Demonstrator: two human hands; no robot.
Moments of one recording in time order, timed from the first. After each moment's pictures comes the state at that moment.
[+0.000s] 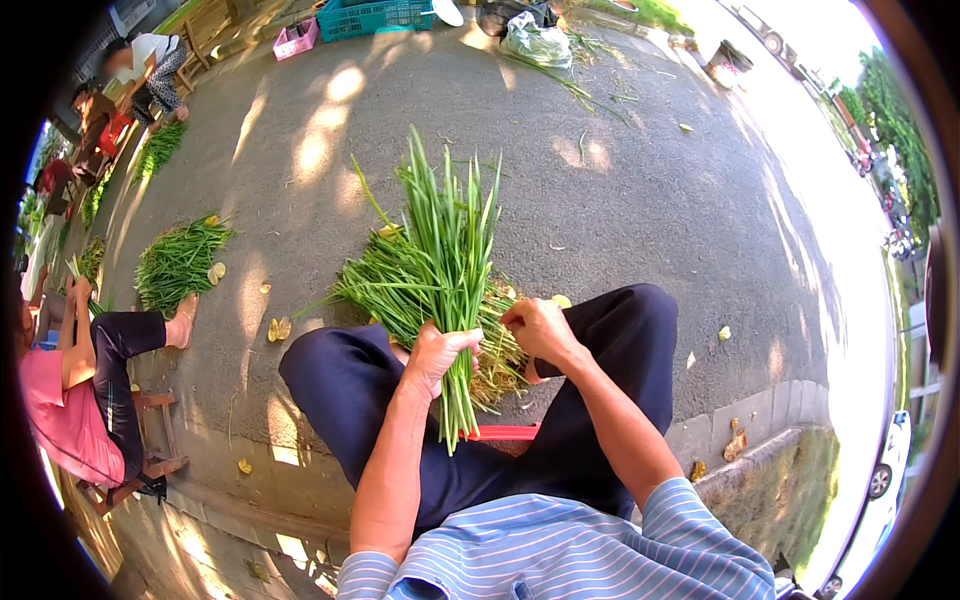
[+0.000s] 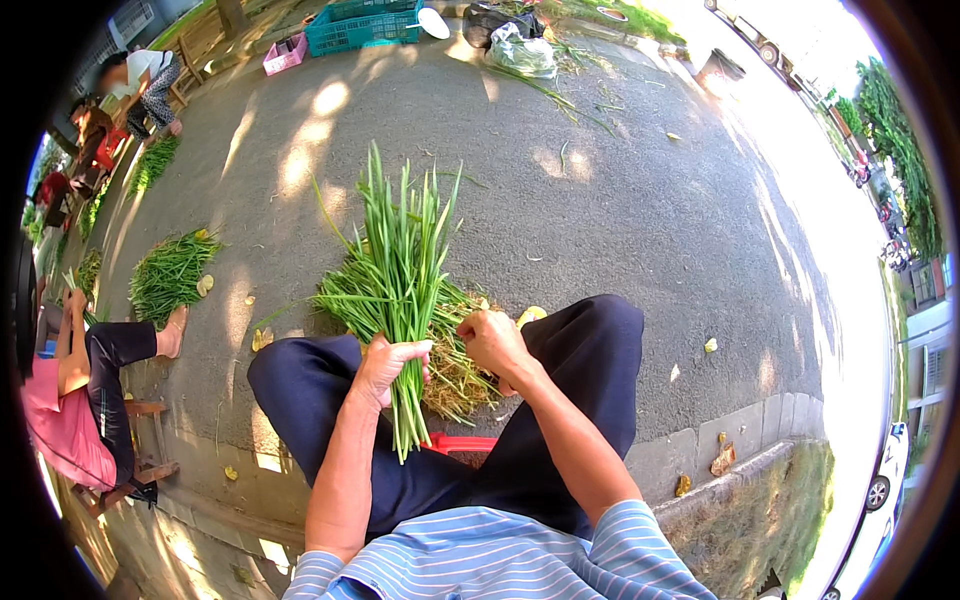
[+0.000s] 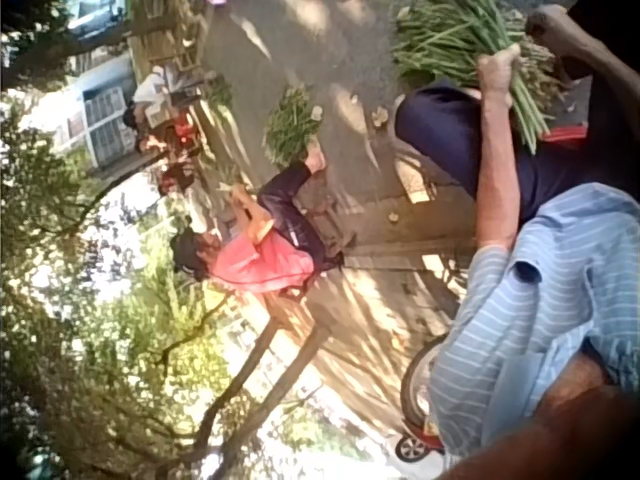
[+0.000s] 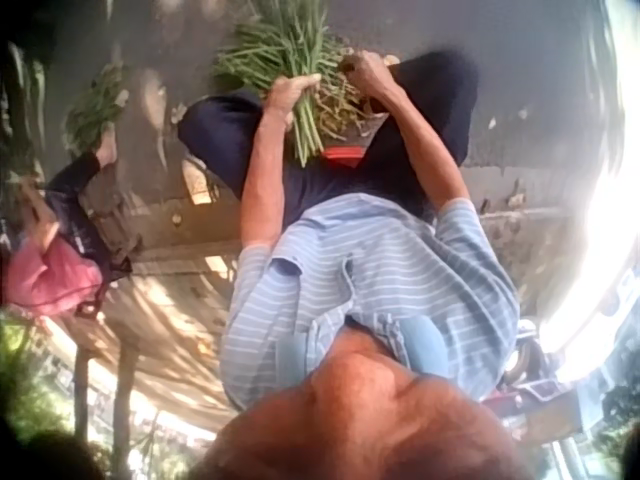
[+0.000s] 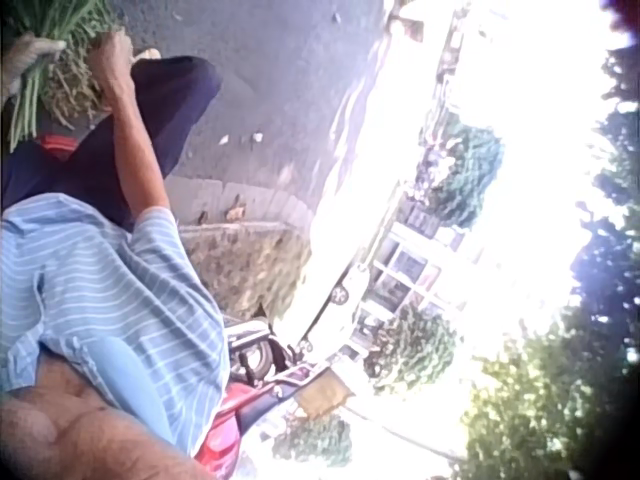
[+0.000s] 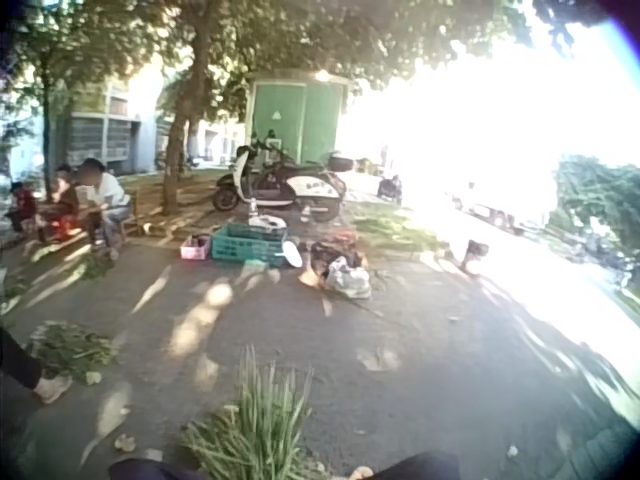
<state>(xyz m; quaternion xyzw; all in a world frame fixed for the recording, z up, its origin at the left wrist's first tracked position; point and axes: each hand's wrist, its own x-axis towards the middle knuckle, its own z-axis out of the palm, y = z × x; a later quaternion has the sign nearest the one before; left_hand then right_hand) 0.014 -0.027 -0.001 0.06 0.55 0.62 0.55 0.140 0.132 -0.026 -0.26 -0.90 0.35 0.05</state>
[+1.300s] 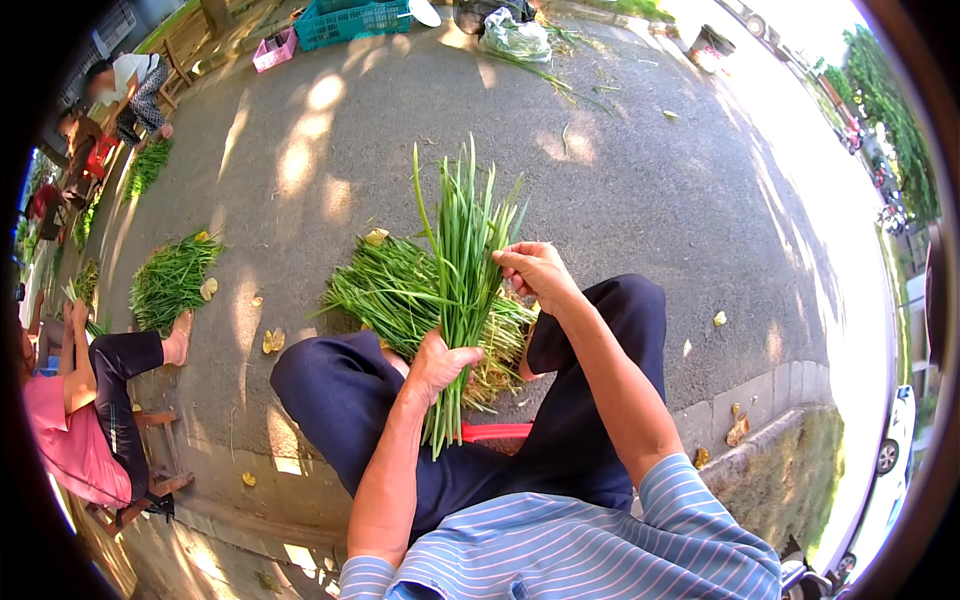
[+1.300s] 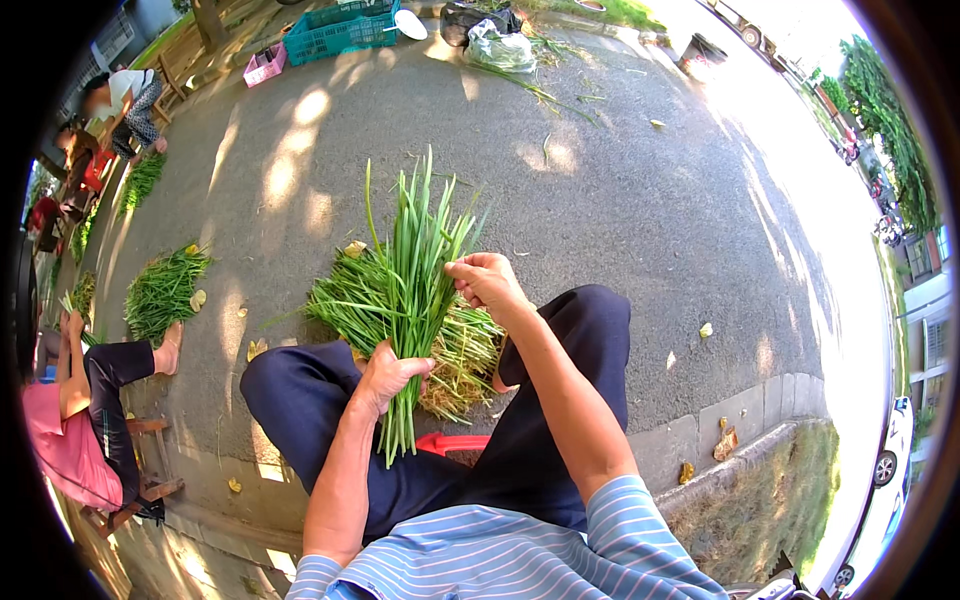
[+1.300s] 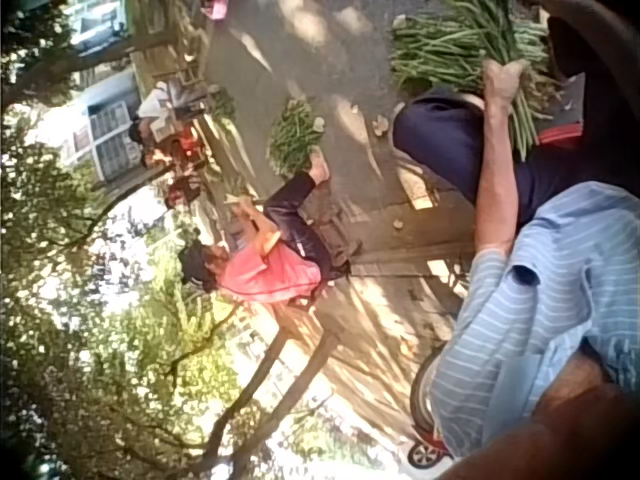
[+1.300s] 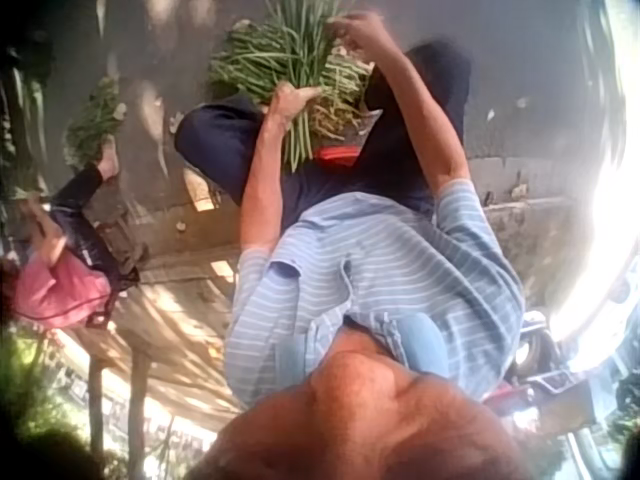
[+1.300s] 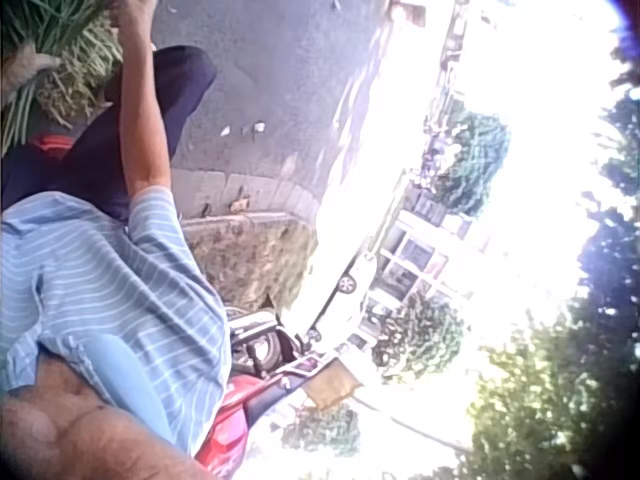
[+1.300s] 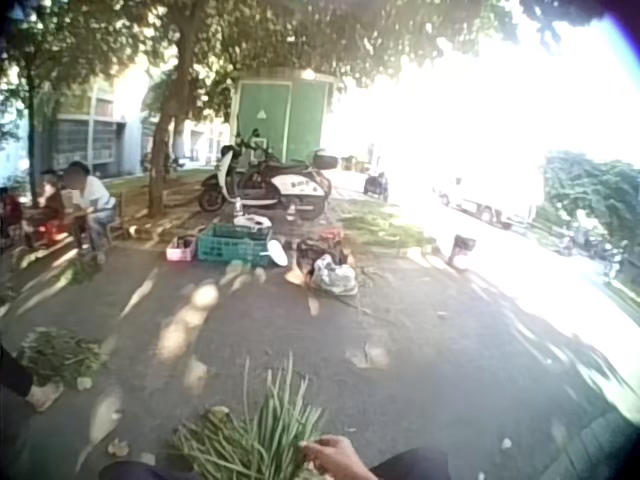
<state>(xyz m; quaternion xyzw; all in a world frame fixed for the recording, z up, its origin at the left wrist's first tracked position) 0.027 -0.021 -0.004 0.19 0.61 0.55 0.54 0.108 0.184 0.006 -0.38 -0.57 0.73 0.09</state>
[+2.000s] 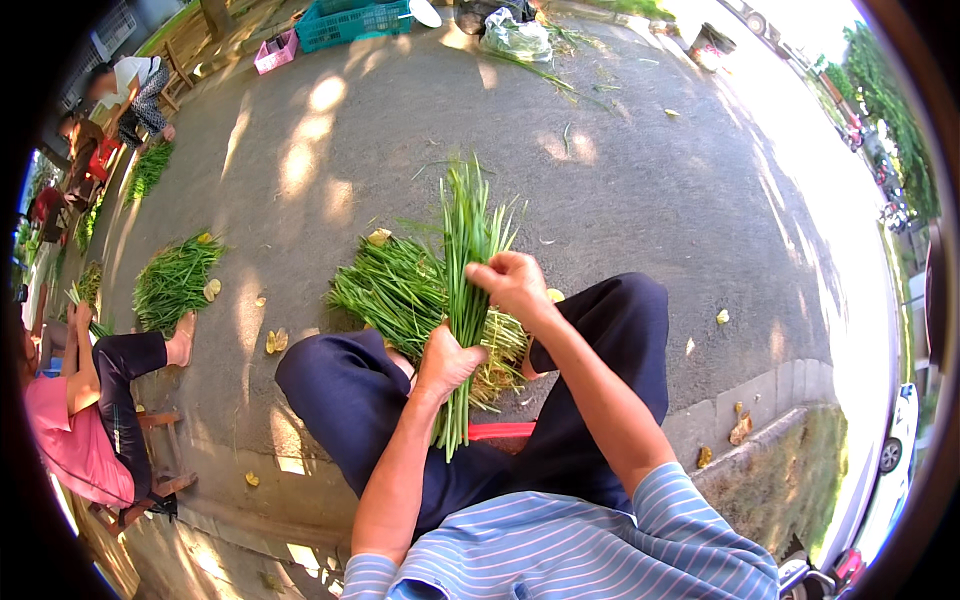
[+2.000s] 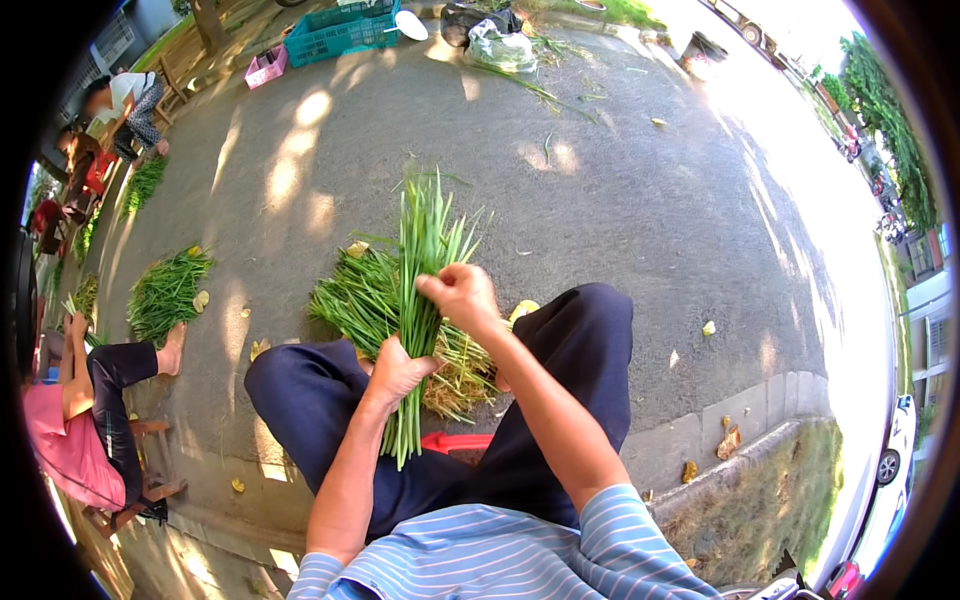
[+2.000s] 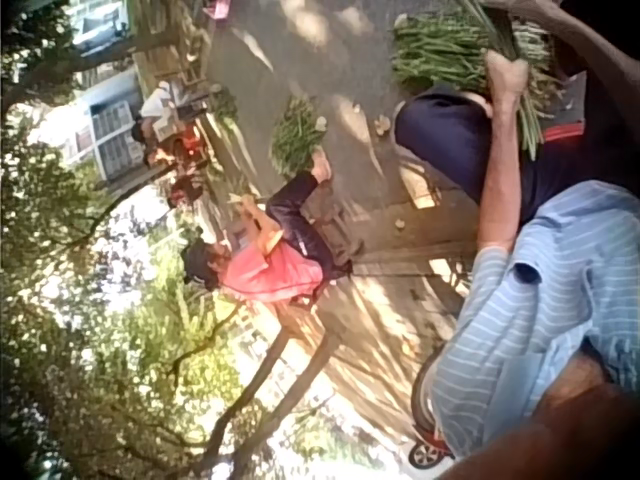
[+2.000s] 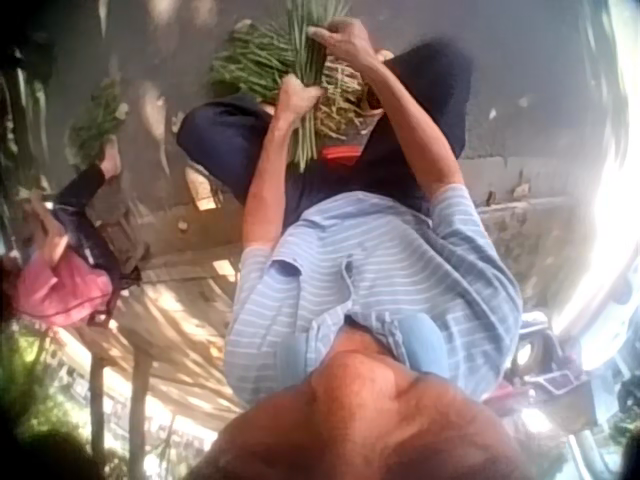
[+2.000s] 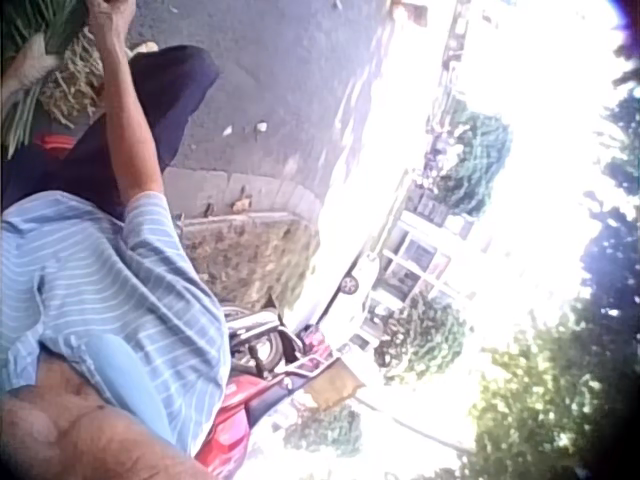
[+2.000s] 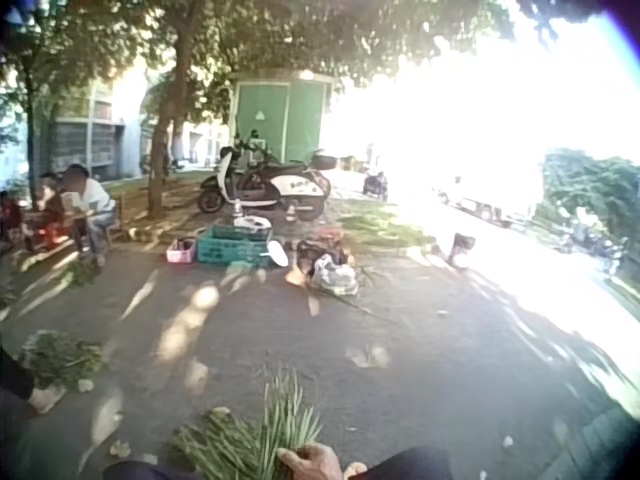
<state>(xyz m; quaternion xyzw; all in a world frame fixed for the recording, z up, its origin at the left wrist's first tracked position) 0.034 -0.015 -0.017 0.23 0.68 0.53 0.44 0.092 0.140 0.011 -0.40 -0.71 0.57 0.12</state>
